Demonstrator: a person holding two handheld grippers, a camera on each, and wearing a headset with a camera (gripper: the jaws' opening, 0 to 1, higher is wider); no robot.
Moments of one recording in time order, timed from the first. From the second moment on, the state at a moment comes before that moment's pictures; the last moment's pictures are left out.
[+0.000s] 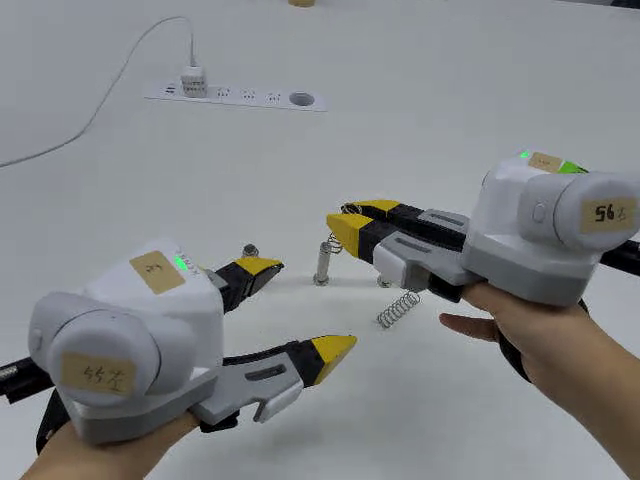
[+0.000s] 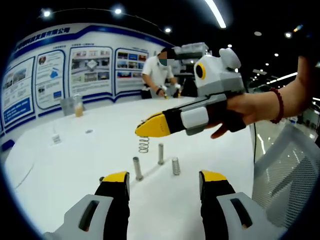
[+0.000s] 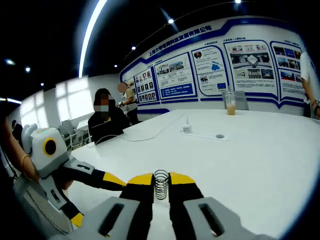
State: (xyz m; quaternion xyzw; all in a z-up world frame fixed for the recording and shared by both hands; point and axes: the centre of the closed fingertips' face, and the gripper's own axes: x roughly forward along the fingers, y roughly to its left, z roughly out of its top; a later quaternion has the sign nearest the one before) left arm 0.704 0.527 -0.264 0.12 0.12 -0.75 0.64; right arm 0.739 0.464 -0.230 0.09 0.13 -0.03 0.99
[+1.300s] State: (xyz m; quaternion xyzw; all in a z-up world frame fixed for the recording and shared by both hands) left arm 0.698 0.527 -0.277 0.11 0.16 -0.75 0.63; right arm 0.756 0.457 -0.269 0.03 0.17 -0.04 0.98
